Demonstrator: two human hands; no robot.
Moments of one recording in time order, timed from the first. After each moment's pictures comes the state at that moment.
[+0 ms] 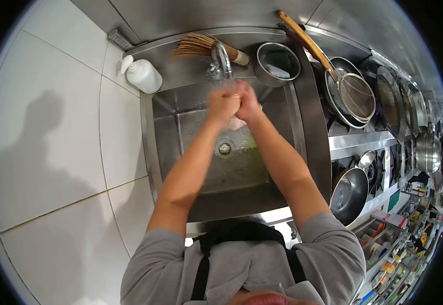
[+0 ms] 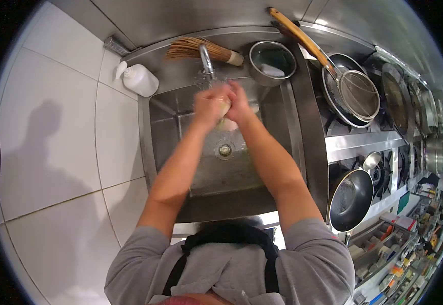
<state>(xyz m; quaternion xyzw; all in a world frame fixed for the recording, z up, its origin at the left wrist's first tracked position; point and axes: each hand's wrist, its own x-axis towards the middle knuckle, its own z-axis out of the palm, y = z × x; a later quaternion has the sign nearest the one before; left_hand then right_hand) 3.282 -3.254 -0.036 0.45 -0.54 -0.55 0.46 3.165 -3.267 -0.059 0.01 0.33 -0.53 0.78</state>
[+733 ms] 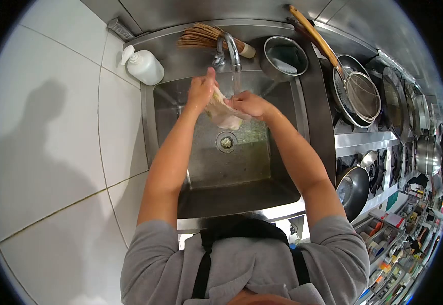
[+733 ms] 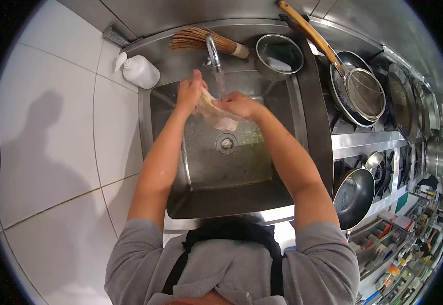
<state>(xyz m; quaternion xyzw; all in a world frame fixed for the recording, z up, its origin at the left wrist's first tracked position) 3.341 -3.292 -0.031 0.56 -0.52 -0.49 0.43 3.155 -3.251 -0.027 -0.47 0.53 -0.24 0.67</state>
